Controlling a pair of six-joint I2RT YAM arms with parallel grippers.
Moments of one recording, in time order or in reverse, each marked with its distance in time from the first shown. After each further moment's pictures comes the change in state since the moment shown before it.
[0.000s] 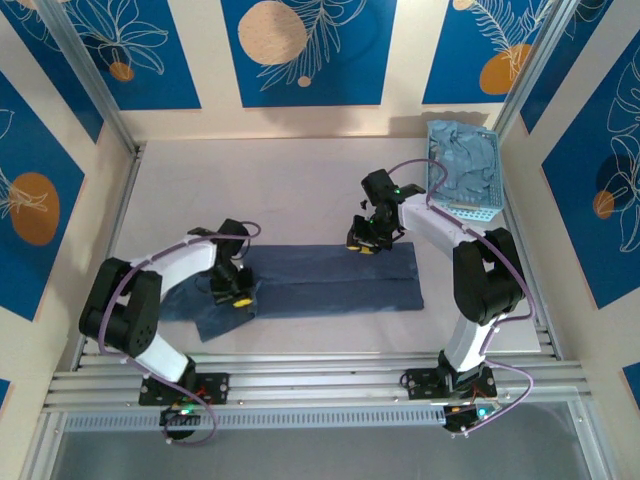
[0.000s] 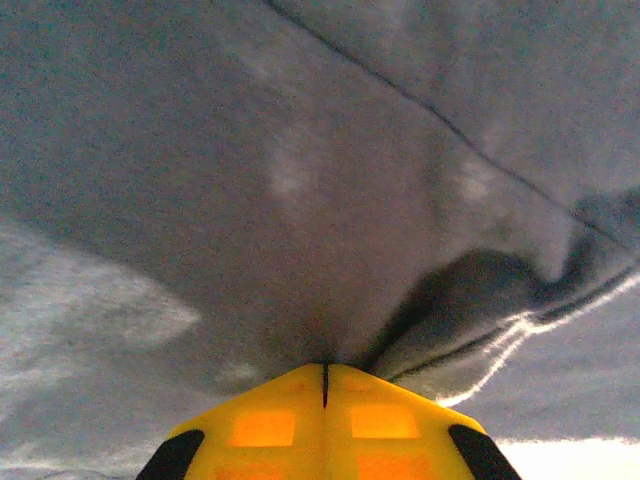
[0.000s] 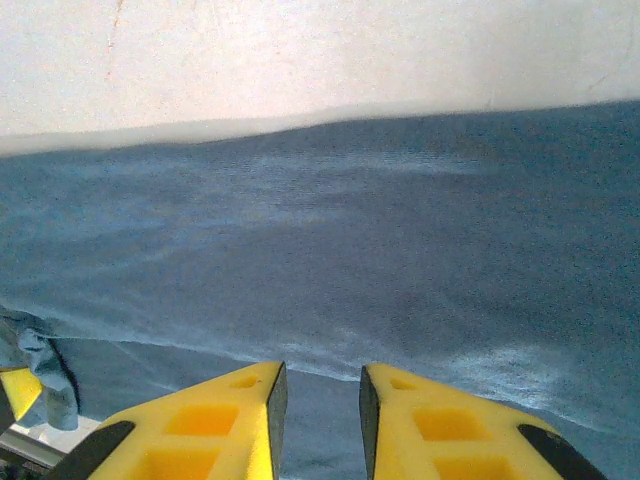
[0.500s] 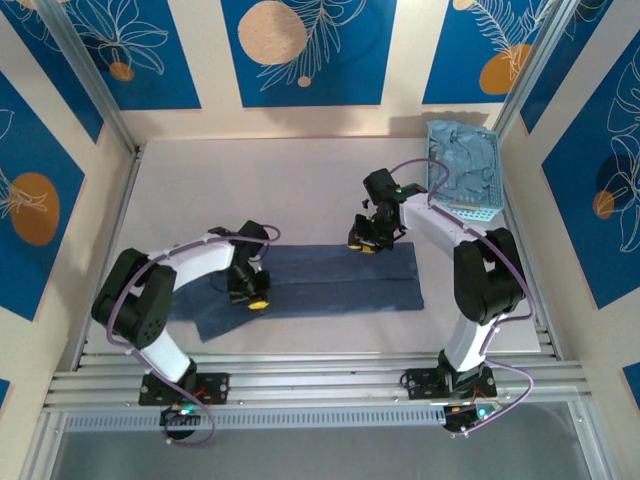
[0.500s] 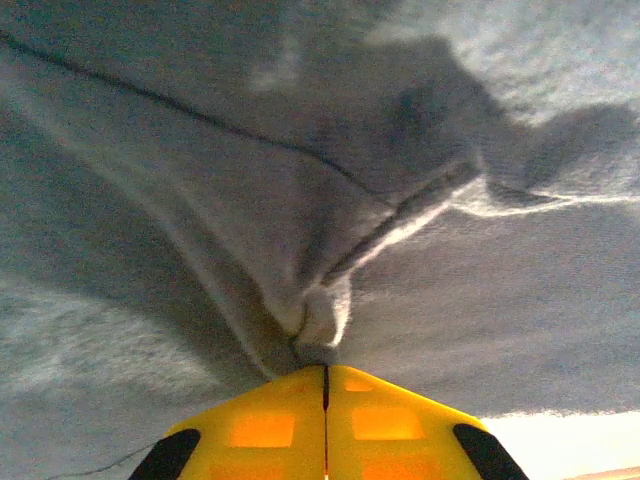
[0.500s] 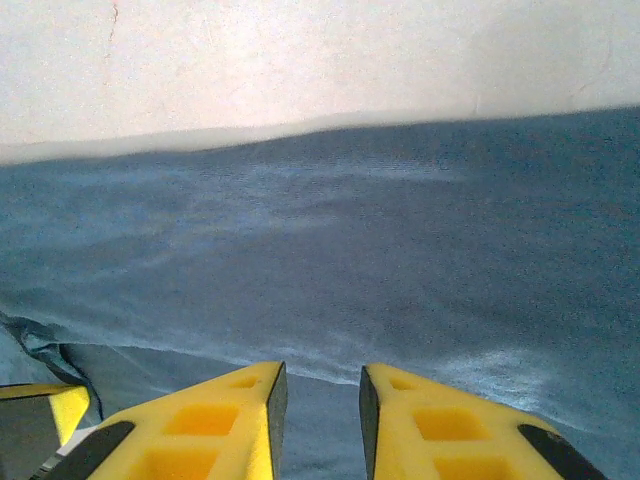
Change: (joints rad) left arm -0.124 0.078 0.050 0.031 0.054 -0.028; right arm -0.013 0.000 0.000 0.001 0.000 0.000
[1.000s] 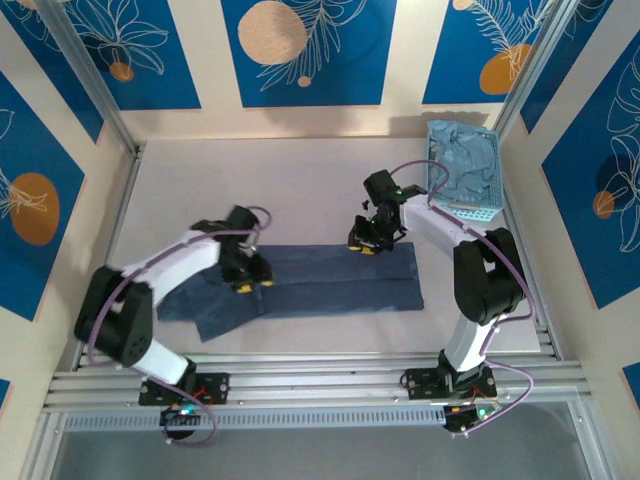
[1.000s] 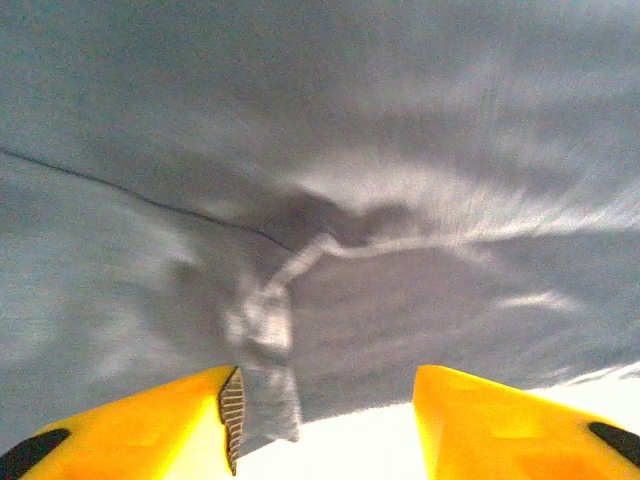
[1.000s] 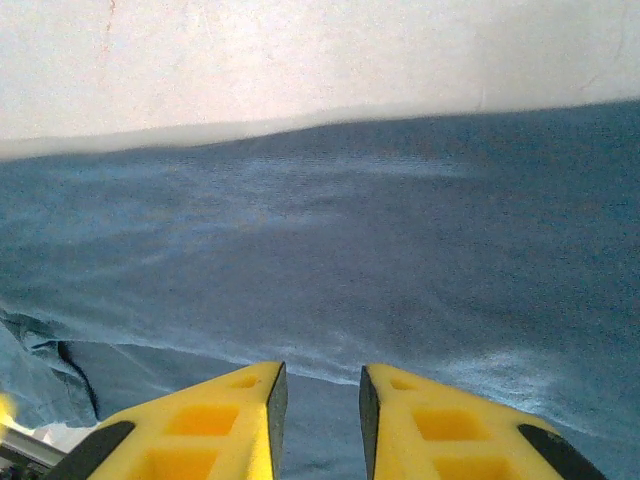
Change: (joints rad) left arm 0.129 -0.179 0.048 0.005 -0.060 0.052; right arm 0.000 -0.002 -0.017 0.015 -0.013 0.000
